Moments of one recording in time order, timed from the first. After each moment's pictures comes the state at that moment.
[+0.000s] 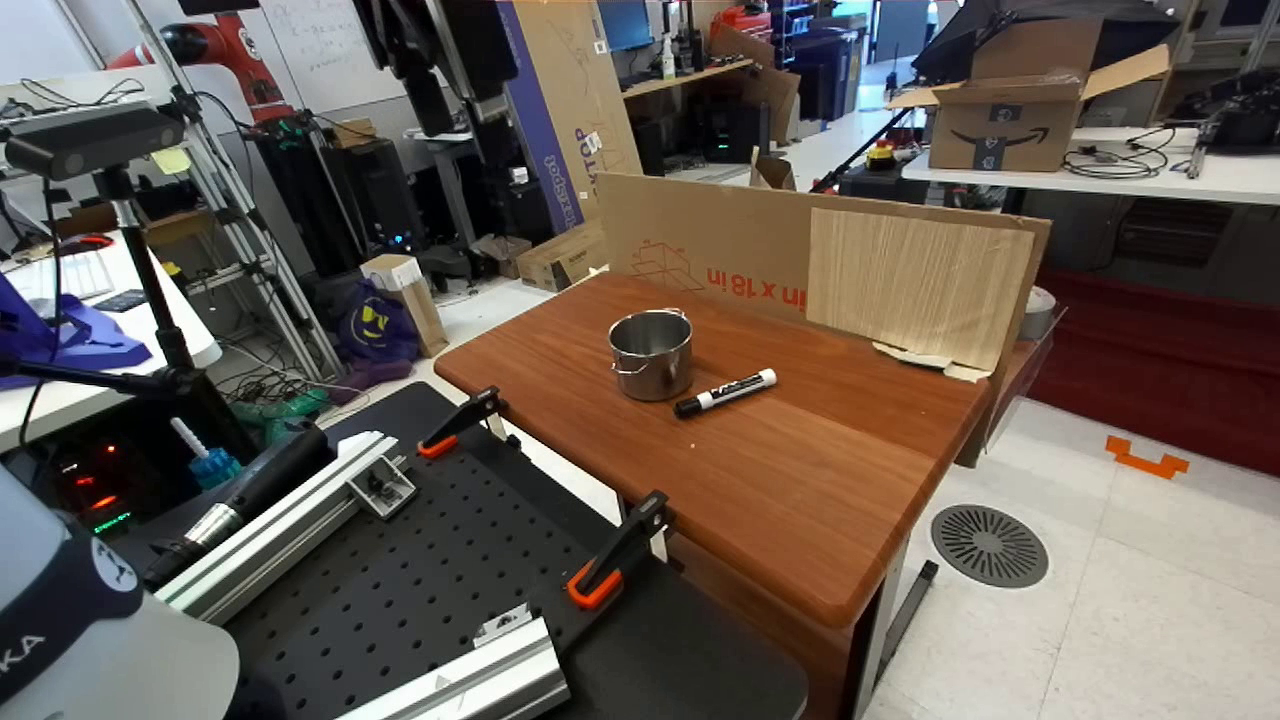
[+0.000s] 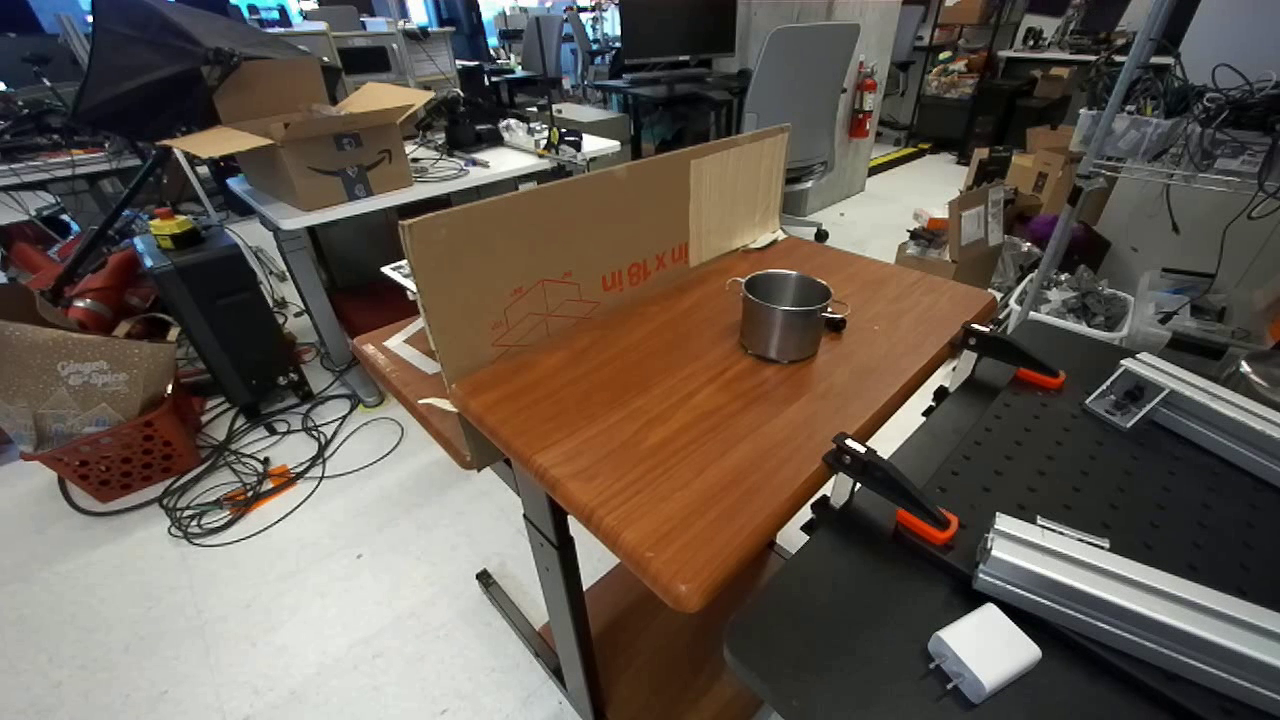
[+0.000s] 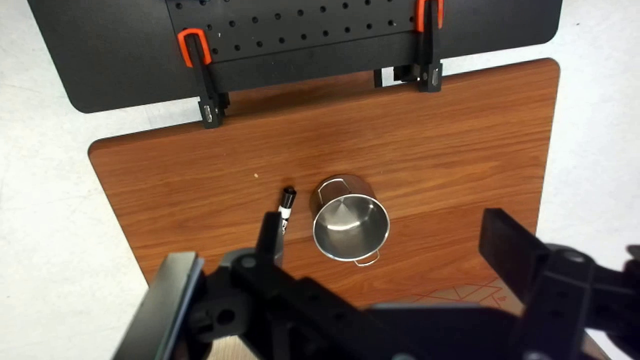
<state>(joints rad) -0.03 -0.79 -0.07 -2.79 0.06 2.13 -0.02</state>
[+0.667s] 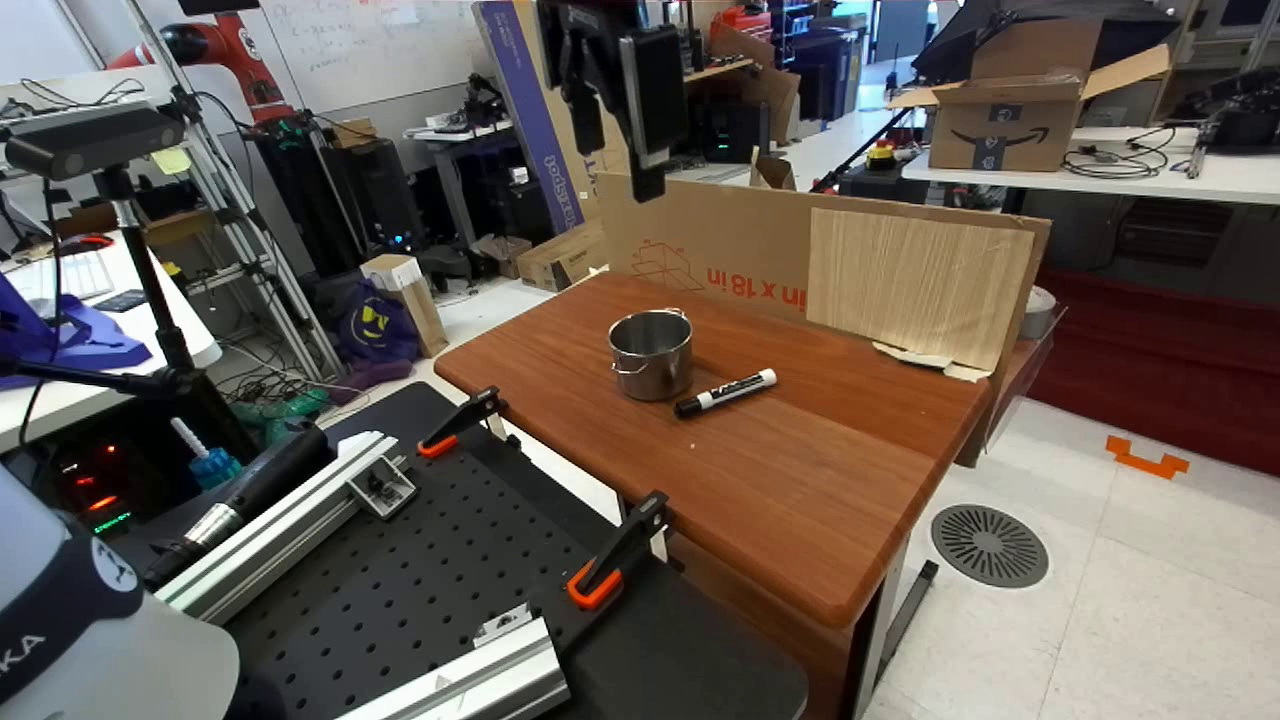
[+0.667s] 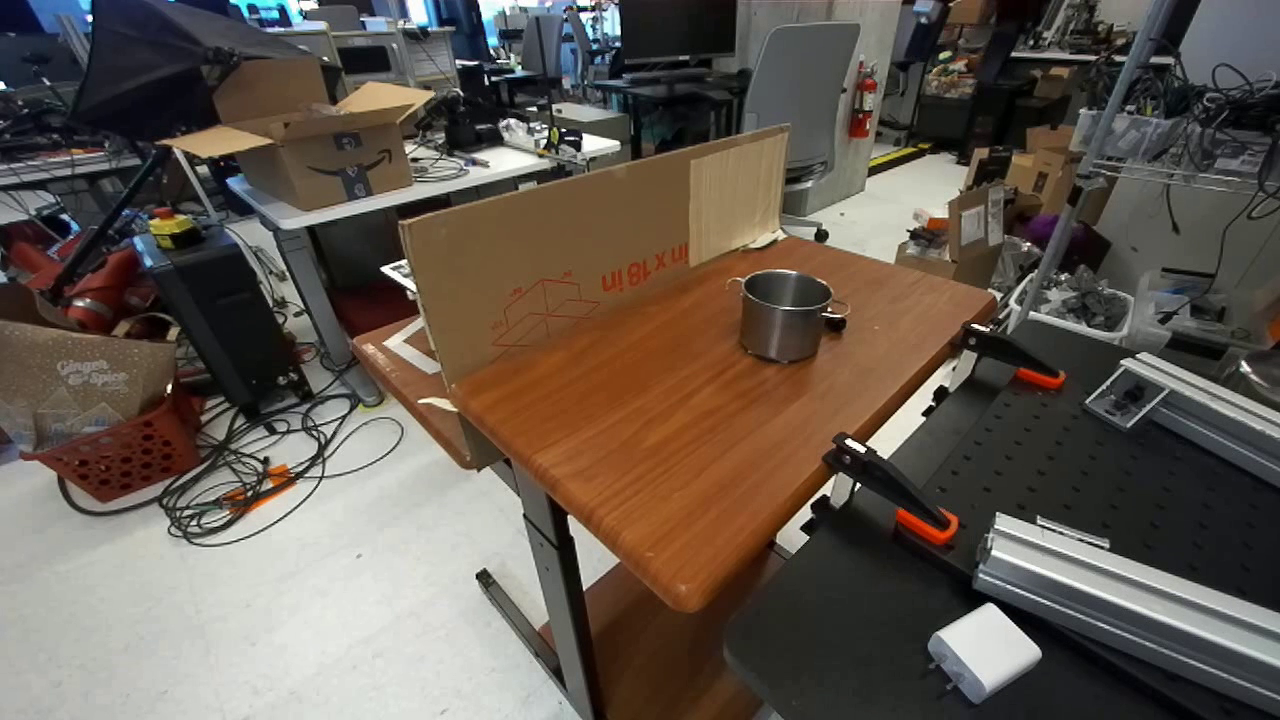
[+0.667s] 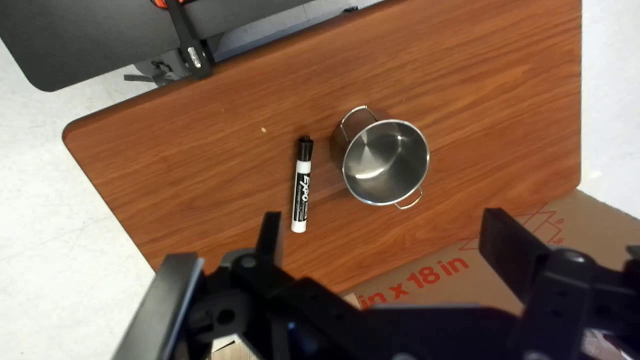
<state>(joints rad) -0.03 -0.38 -0.18 -2.59 0.18 2.31 -0.05</state>
